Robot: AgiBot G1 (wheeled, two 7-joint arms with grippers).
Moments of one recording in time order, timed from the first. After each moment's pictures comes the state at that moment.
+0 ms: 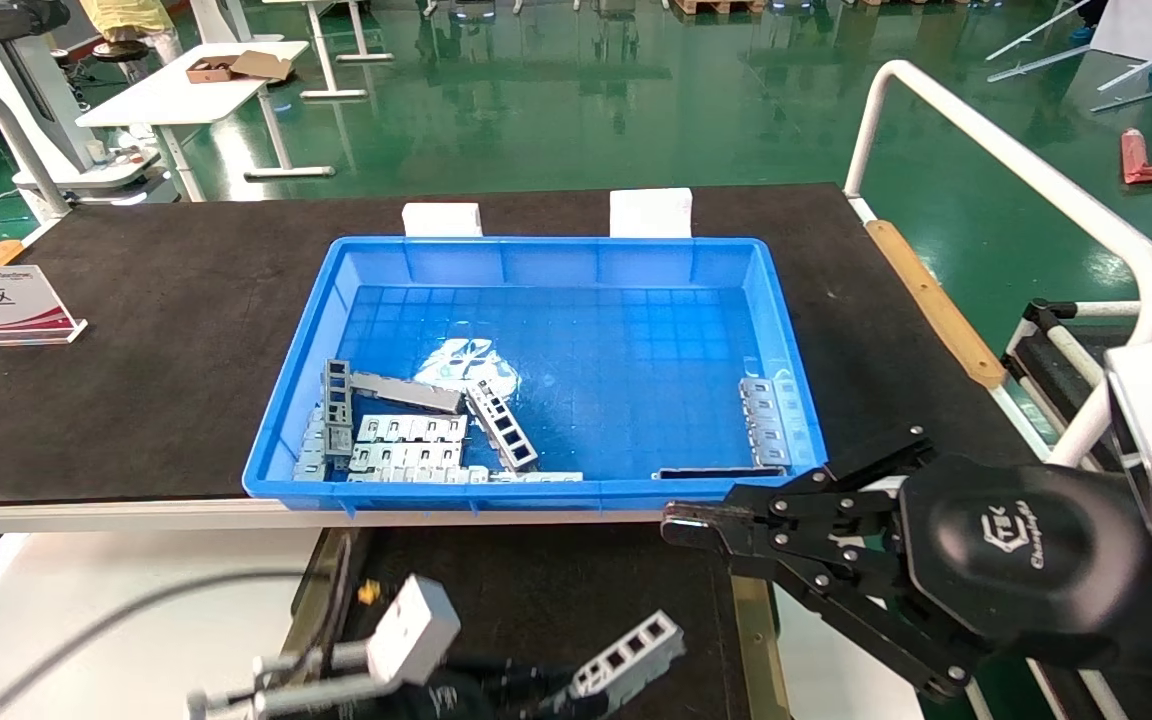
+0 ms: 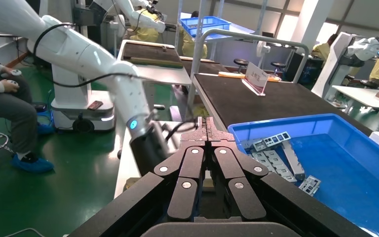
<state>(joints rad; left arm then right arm) -0.98 0.78 1.00 -1.26 0.76 0.69 -0.29 1.10 -0.57 -0.39 1.27 -0.66 -1.45 0.13</state>
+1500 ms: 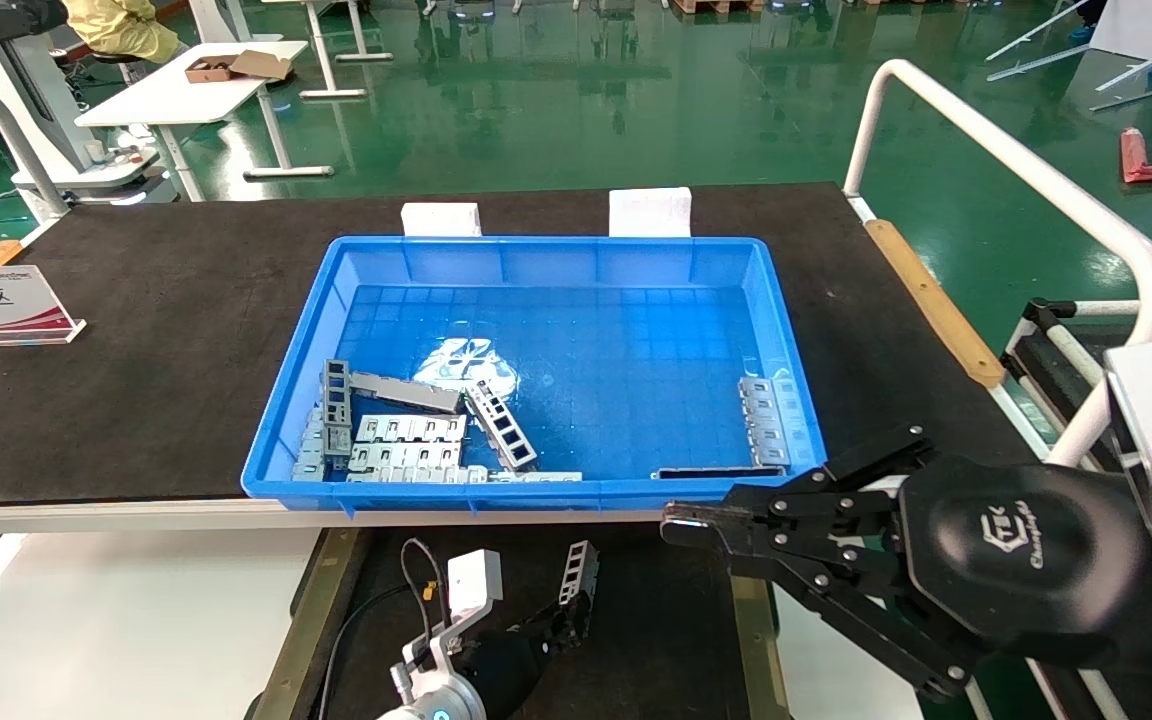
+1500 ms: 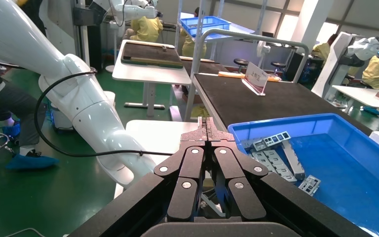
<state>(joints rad) -1.05 1.20 1.44 -1.03 0.49 -0.25 -0.68 1.10 -0.57 -0.39 1.27 -0.66 -1.45 0.13</state>
